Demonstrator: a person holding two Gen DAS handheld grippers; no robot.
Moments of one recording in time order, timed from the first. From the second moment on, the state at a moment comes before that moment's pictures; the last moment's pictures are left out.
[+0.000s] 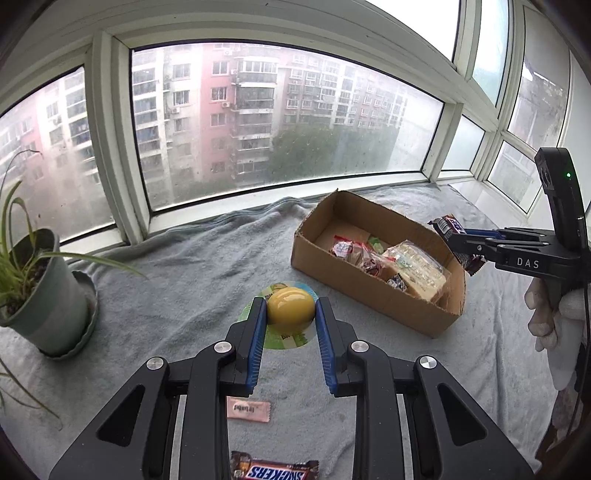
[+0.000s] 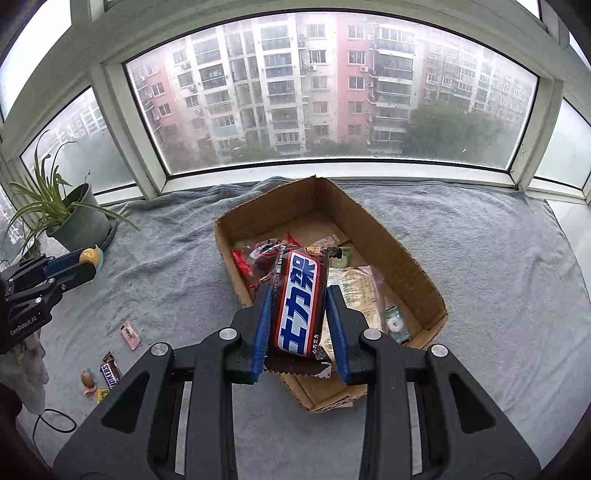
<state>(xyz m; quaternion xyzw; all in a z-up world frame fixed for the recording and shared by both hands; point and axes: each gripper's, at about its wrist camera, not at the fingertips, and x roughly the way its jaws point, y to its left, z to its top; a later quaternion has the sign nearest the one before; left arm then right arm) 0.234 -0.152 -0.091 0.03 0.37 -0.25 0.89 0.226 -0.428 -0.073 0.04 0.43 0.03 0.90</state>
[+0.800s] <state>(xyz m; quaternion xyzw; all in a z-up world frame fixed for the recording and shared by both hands) 0.319 -0.251 -0.094 0.05 0.37 -0.29 0.88 0.275 -0.475 -0.115 0.04 0.45 0.00 0.89</state>
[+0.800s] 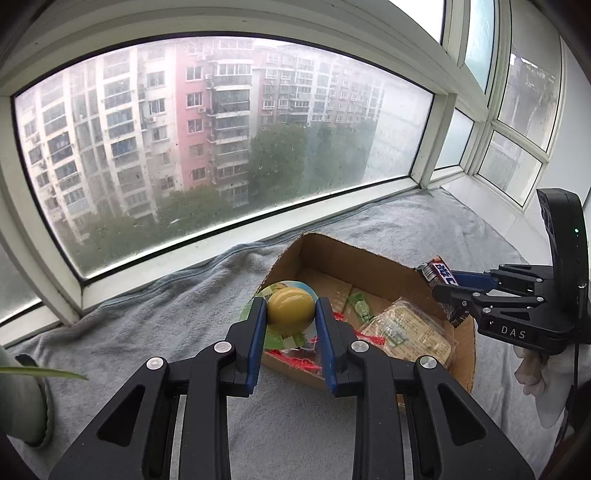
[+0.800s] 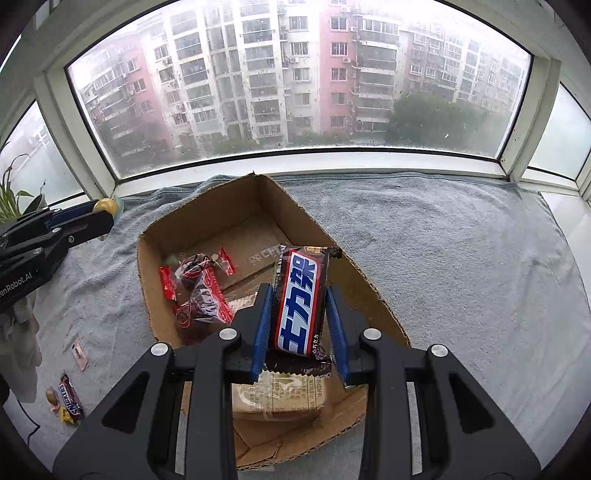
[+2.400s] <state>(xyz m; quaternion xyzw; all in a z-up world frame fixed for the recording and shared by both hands) 0.277 -0.242 -0.053 0.06 0.34 -0.29 0.90 0.224 -0.437 -0.073 0.01 0.43 0.00 0.90</state>
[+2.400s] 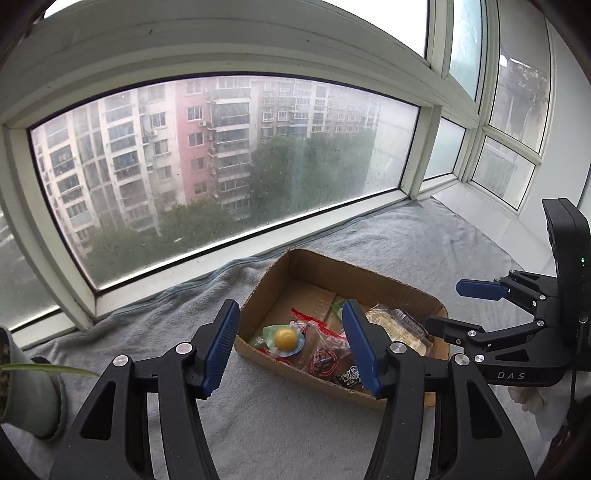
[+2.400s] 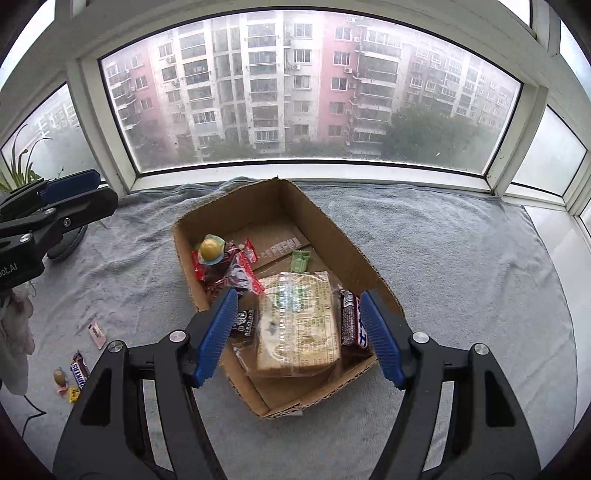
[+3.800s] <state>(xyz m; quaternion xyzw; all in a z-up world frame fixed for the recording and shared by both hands) 0.109 -0.017 -0.150 -0.06 0.45 -0.14 0.88 0.132 -0.212 -0.126 -0.10 0.47 0.26 0.84</state>
